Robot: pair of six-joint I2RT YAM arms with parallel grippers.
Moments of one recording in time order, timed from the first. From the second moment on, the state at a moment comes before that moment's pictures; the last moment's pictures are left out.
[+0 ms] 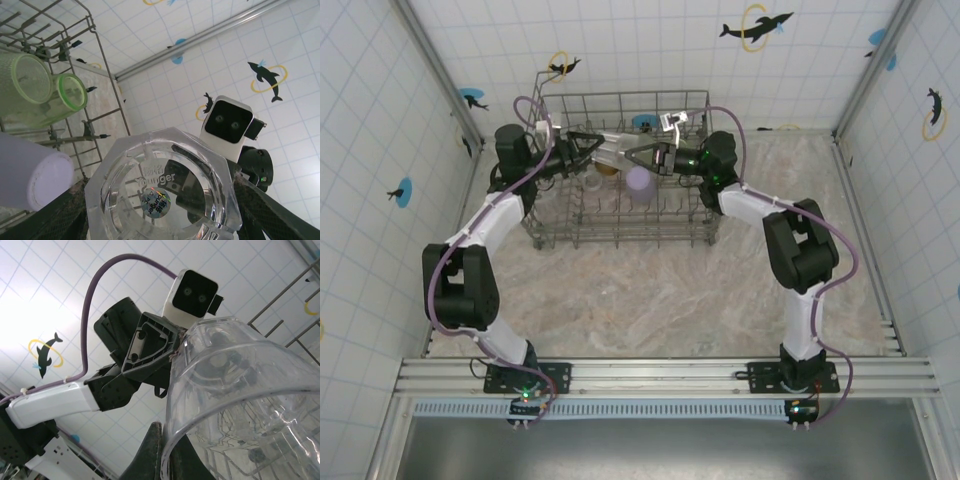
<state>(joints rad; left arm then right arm) -0.11 1.67 1.22 0.31 1.06 -0.98 0.48 2.03 1.42 0.97 -1.05 1.09</state>
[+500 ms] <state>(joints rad) -0.10 1.72 1.25 0.30 1.22 -0.94 0.47 2.08 1.52 0.94 -1.16 1.12</state>
